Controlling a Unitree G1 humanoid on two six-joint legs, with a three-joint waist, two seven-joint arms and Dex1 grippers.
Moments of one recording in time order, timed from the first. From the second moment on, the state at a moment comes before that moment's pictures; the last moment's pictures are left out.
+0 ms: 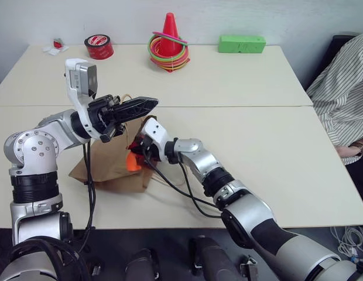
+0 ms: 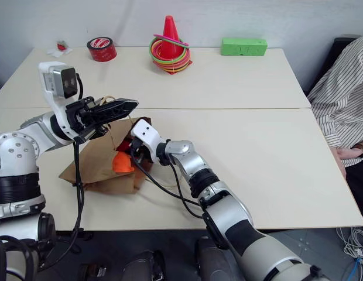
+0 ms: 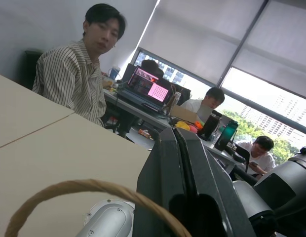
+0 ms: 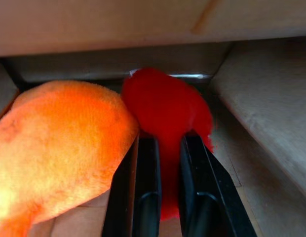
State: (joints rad) left arm -0.74 0.64 0.26 0.02 -1.05 1.00 -0.98; right arm -1.05 0.15 0.22 0.97 0.04 0.05 0.81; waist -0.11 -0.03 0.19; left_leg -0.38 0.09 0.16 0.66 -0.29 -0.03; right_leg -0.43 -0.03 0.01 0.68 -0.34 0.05
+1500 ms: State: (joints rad) left arm -0.63 0.66 0.30 -0.07 -1.06 0.96 -0.93; right arm -0.82 -0.22 0.20 0.25 0.36 1.06 1.12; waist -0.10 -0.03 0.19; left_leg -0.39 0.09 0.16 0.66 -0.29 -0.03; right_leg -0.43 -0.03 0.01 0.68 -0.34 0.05
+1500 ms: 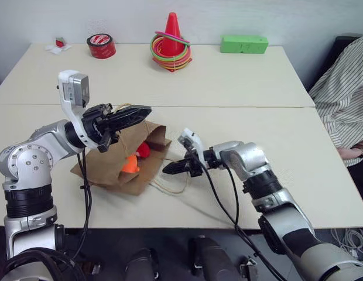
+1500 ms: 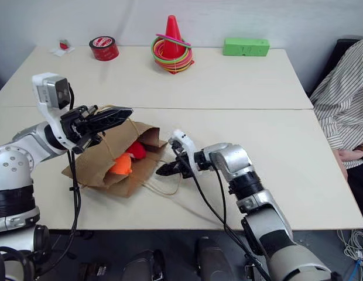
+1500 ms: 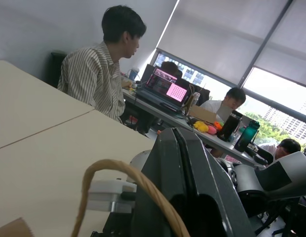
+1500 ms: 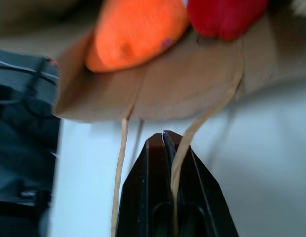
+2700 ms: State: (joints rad) left arm -0.68 0.73 0.14 0.01 -0.75 0.65 -1.12; right arm -0.70 -0.76 -0.28 -0.19 0.92 1.22 1.13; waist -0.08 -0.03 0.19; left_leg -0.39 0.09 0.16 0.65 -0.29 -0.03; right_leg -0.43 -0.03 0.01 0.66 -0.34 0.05
